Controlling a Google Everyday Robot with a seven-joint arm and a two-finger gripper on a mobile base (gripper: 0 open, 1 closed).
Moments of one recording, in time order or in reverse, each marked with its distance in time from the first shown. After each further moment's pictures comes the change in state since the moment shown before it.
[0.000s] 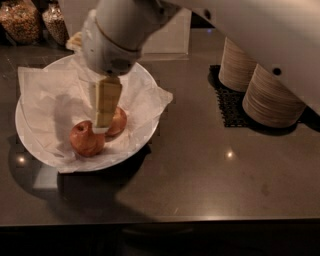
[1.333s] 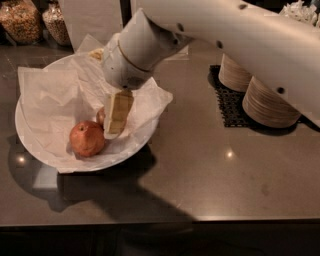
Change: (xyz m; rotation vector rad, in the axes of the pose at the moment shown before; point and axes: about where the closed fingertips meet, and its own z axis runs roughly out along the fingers) arm 0.042 0.001 0.025 0.045 -0.038 0.050
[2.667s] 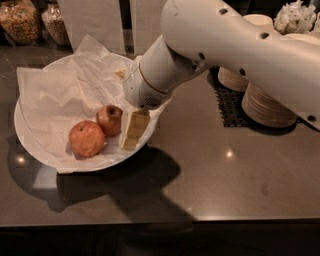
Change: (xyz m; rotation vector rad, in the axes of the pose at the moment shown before) arm 0.040 0.034 0.000 0.020 0.046 0.154
